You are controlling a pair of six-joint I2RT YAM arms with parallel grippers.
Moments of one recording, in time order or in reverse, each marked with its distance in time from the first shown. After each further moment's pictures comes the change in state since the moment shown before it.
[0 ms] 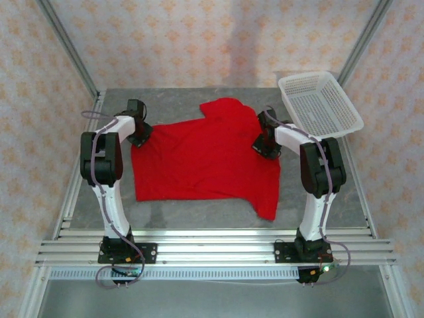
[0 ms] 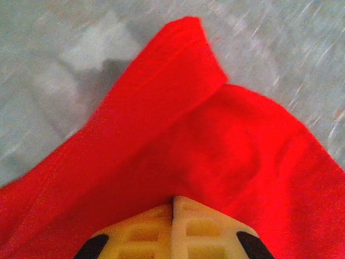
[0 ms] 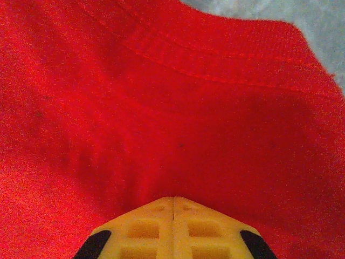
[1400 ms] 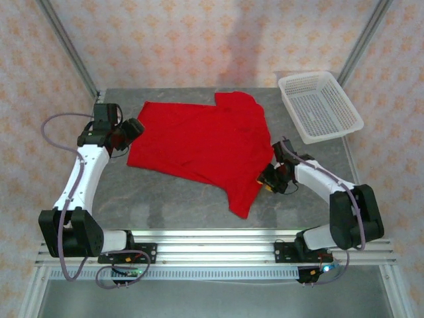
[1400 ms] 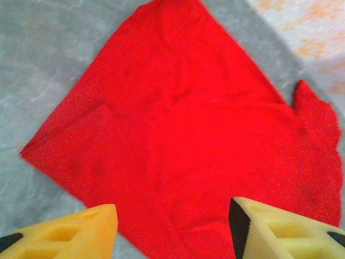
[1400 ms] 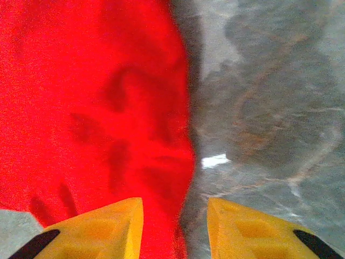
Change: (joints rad) left arm 0.019 -0.816 -0.350 -0.142 0.154 0.193; right arm 0.014 -0.539 -0.558 0.052 -0.283 -0.019
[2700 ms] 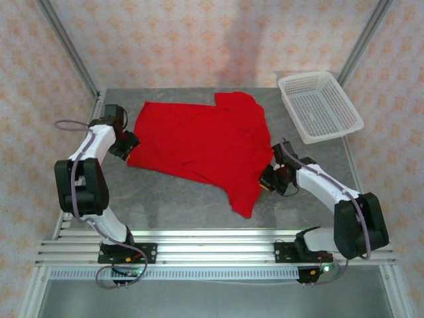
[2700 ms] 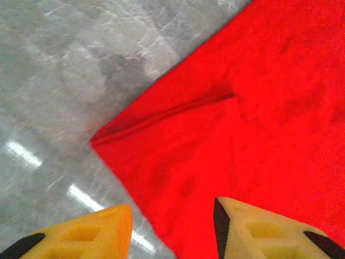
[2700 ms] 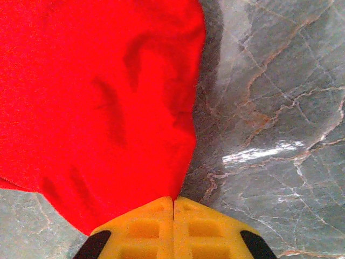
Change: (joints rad) left arm 0.071 0.410 0.110 -0.112 -0.068 -0.122; right arm 0.025 -0.089 -0.027 -0.029 0.023 -0.008
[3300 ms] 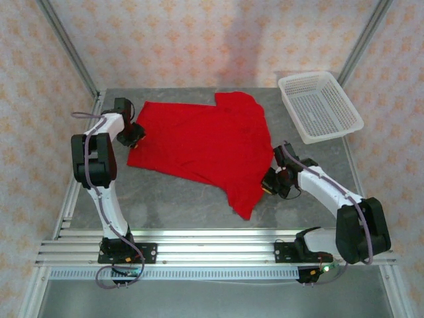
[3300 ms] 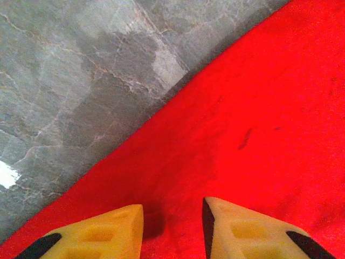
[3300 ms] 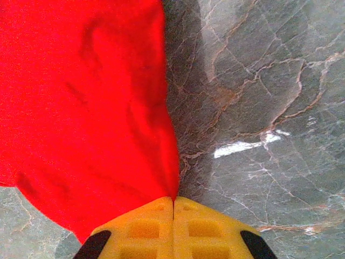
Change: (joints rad) left arm -0.005 0.345 0.249 0.084 0.026 0.001; right arm 0.000 -0.040 -0.006 -0.075 0.028 0.000
